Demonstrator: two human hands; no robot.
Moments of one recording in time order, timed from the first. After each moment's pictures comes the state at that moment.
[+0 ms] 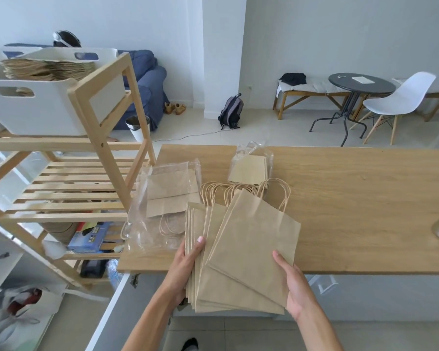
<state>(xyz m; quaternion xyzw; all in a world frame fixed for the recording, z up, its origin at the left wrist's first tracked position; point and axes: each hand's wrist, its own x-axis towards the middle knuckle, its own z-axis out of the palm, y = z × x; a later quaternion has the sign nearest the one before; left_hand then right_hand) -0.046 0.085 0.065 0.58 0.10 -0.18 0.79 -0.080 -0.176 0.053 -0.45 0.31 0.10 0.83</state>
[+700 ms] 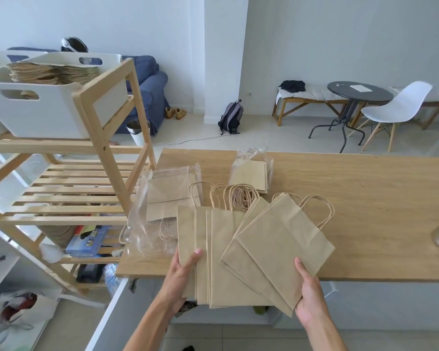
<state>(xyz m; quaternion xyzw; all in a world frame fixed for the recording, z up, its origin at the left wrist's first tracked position) -0.056 0.092 0.064 0.58 0.13 -0.15 0.79 -0.083 -0.198 0.046 -0.41 0.36 -0.02 0.84</state>
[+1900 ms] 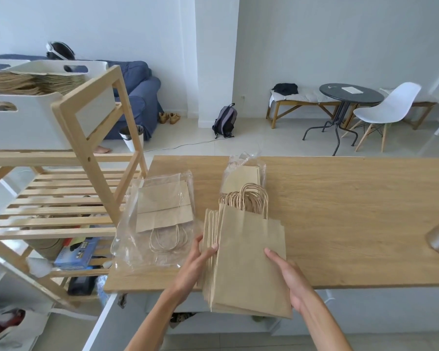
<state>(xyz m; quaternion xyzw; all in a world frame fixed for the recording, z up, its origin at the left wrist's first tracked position) -0.011 0.051 0.081 0.70 -0.01 -0.19 0.69 -0.036 -0.207 0.059 -0.60 0.24 0.14 0.75</state>
